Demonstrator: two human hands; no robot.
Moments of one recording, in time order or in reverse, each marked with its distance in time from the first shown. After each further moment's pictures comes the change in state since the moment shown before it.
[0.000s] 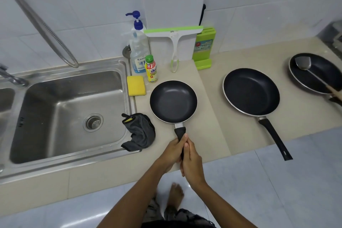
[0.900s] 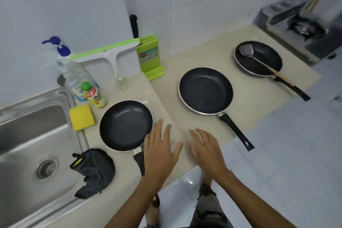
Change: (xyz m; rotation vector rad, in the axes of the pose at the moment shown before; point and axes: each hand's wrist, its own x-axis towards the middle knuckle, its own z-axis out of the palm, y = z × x) left_hand 0.034 0.058 0.080 1.189 0.551 0.846; right_hand 0.078 0.034 -0.176 -1.016 0.340 -0.451
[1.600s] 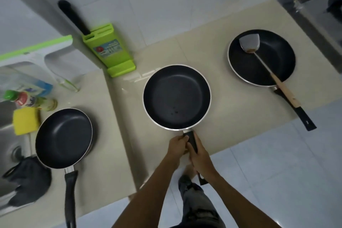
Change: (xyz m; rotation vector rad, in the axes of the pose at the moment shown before) left_hand 0.139 0.206 0.202 -0.999 -0.554 -1.262; right_hand 0.069 0.217 0.017 0.942 -0.567 0.597
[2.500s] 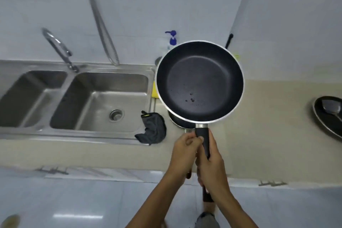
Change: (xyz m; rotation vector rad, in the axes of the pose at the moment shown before) left_hand -0.229 -0.114 -0.351 -0.364 0.135 0.651; right_hand -0.252 -0.149 0.297 -0.068 0.018 -0.524
